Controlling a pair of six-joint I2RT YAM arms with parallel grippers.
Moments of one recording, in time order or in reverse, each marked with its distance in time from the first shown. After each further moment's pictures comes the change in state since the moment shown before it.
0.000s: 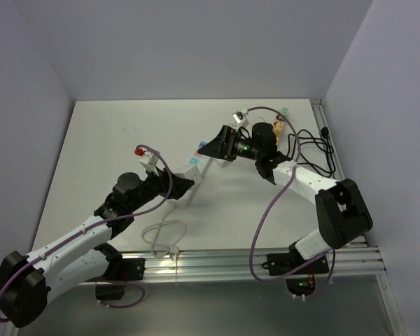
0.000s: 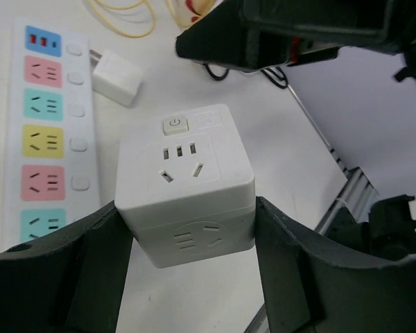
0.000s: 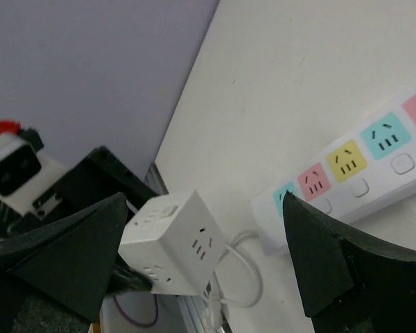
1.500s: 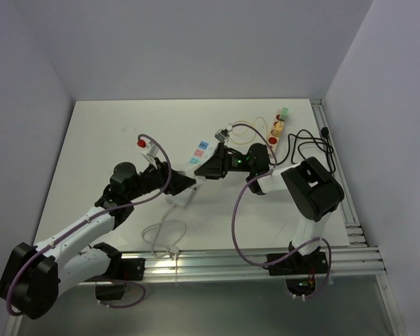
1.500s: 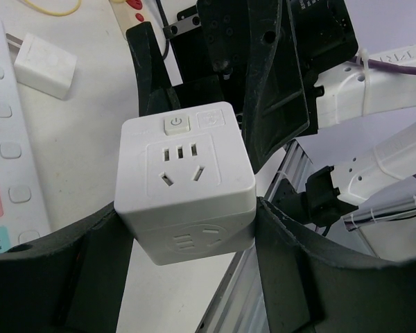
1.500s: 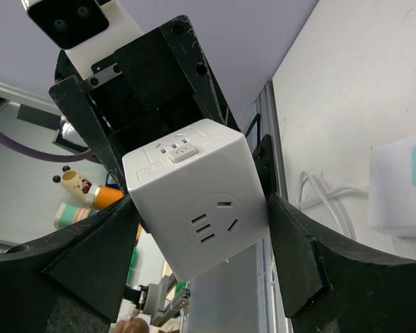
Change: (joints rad) left arm 0.129 0.105 0.046 0.096 0.363 -0.097; right arm 0.051 0.306 -0.188 0.937 -0.430 0.522
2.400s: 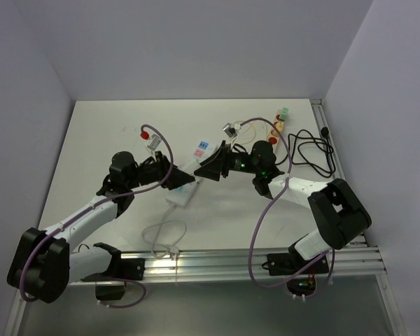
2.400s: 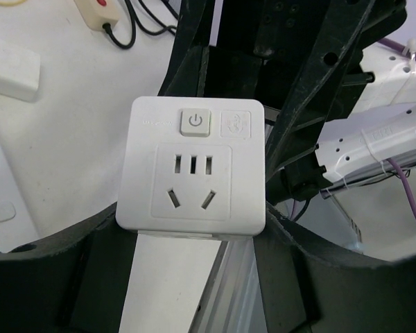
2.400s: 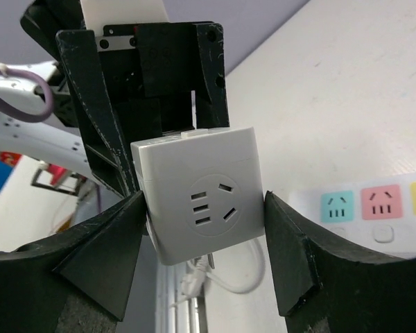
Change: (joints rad) left arm 0.104 0.131 0.074 0.065 0.246 0.000; right arm 0.032 -0.298 -0.037 -0.378 0.183 -0.570
